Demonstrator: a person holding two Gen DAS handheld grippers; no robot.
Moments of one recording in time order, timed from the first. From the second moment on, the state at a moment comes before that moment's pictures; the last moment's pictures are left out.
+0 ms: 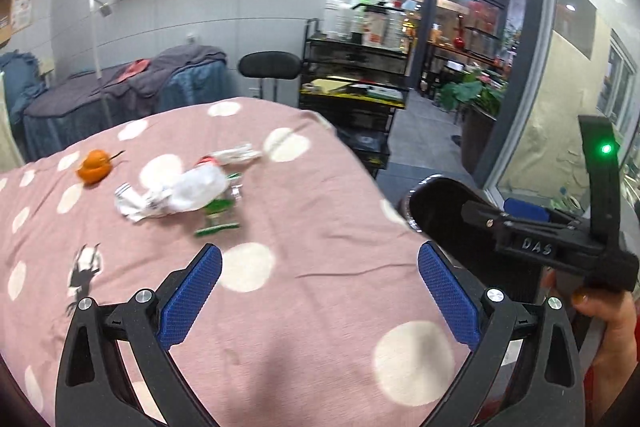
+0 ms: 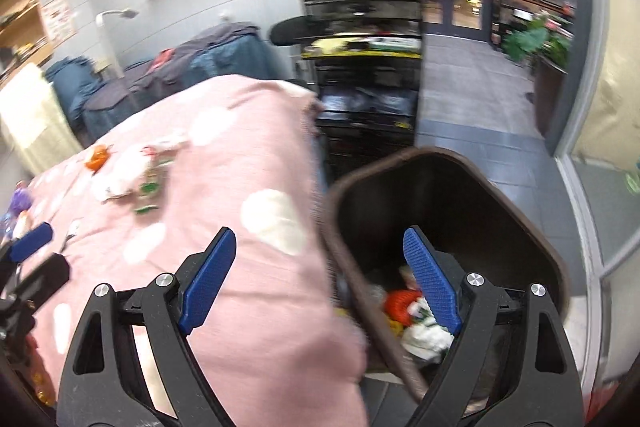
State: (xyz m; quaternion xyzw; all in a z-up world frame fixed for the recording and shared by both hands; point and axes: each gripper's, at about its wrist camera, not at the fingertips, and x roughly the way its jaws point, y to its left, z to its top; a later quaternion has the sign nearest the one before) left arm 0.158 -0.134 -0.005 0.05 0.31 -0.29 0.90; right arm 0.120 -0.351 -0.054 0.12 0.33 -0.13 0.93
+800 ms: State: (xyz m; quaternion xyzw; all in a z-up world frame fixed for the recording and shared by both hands) left arm 0.230 -0.010 -0.040 0.04 0.37 -0.16 0.91; right arm 0.285 -0.216 -0.052 0.12 0.41 0.07 0.90
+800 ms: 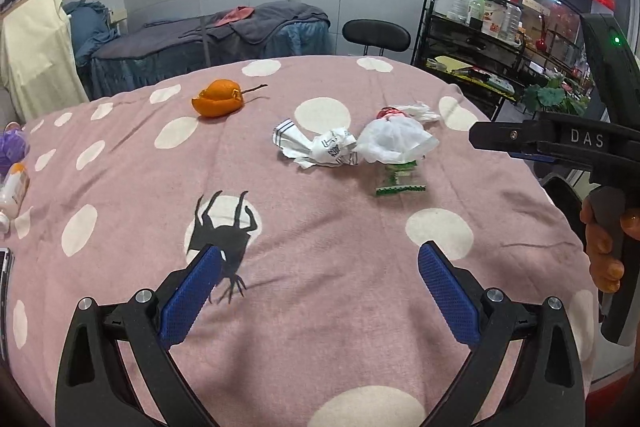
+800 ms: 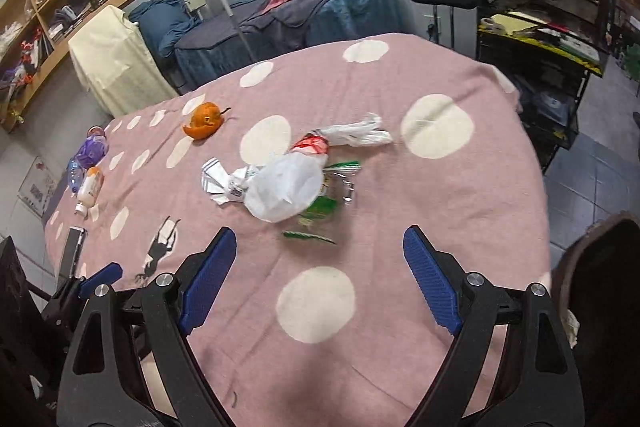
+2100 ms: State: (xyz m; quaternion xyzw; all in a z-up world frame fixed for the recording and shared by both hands) left arm 0.308 -0.053 -0.050 0.13 0.39 -0.17 0.89; right arm 0.244 -0.216 -0.029 0.06 0.36 0.08 0.93
